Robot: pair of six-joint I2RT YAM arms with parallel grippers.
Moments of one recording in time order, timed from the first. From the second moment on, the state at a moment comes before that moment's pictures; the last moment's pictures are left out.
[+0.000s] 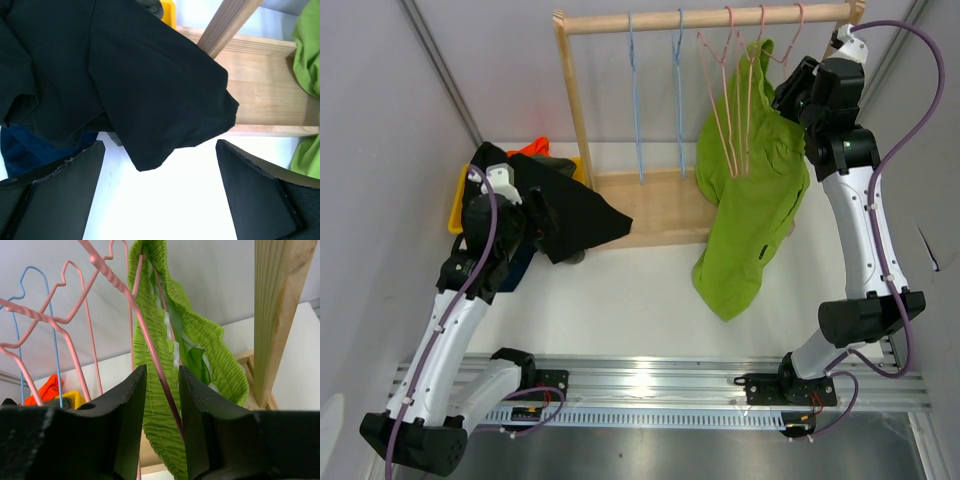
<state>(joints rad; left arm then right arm) -0.20 0.88 0.99 -0.54 -0.16 -0.31 0.16 1.62 2.02 -0.55 0.19 0.41</state>
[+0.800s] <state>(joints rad) -0.74 0.86 1.13 -0.43 0.04 -0.29 0.16 1.60 2.08 -0.64 0.16 0.45</state>
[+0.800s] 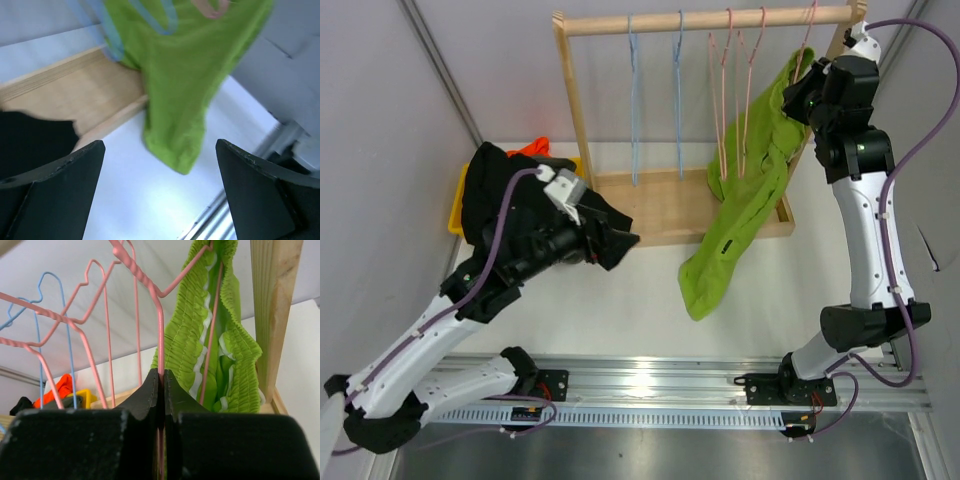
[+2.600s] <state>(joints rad) -1.34 1.60 1.41 0.01 -0.10 -0.24 0.25 1.27 1.88 -0.79 0.12 0.54</state>
